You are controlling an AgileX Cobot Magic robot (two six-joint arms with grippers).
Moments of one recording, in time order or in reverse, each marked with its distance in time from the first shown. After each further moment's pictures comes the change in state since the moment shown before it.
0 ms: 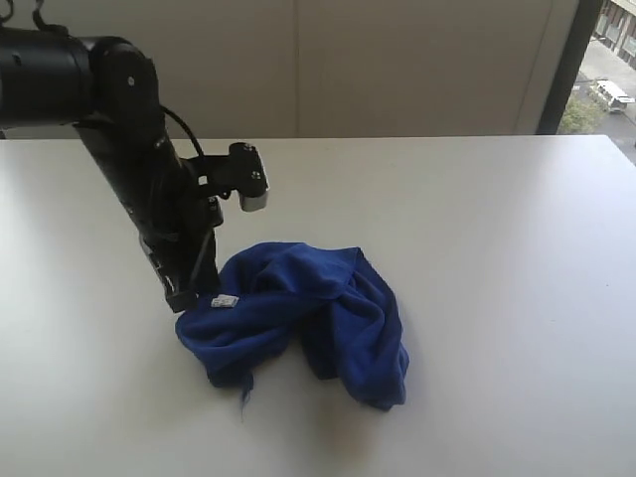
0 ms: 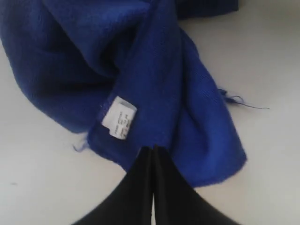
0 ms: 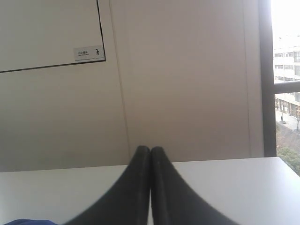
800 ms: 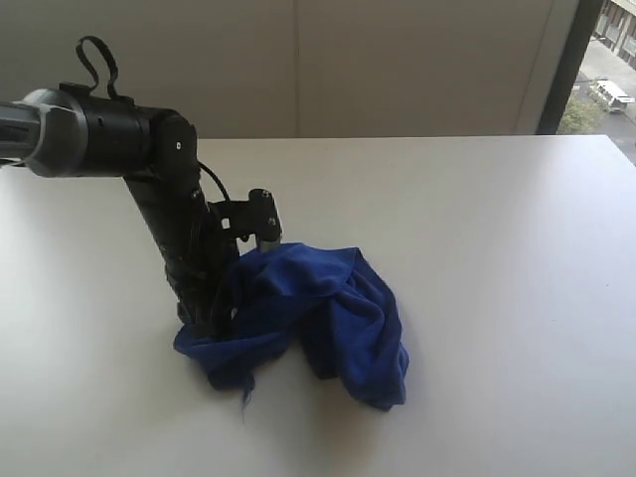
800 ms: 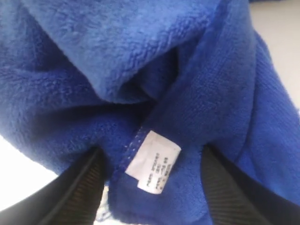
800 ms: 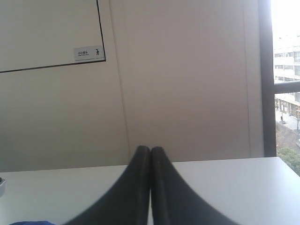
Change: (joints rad) left arm 0.000 0.179 -0.018 0.026 -0.117 0.008; right arm 0.000 0.000 0.000 0.000 -0.002 0.000
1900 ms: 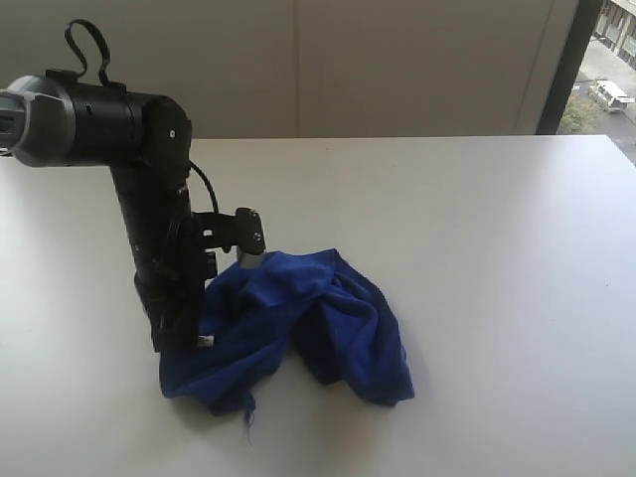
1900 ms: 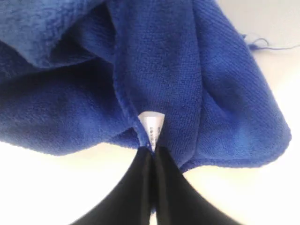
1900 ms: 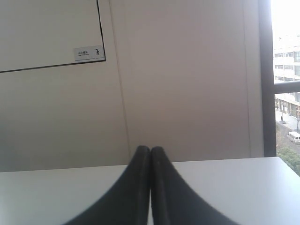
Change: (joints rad) left arm 0.000 -0.040 -0.003 0.037 0.265 -0.002; right arm 0.000 0.000 0.000 0.002 0.000 0.000
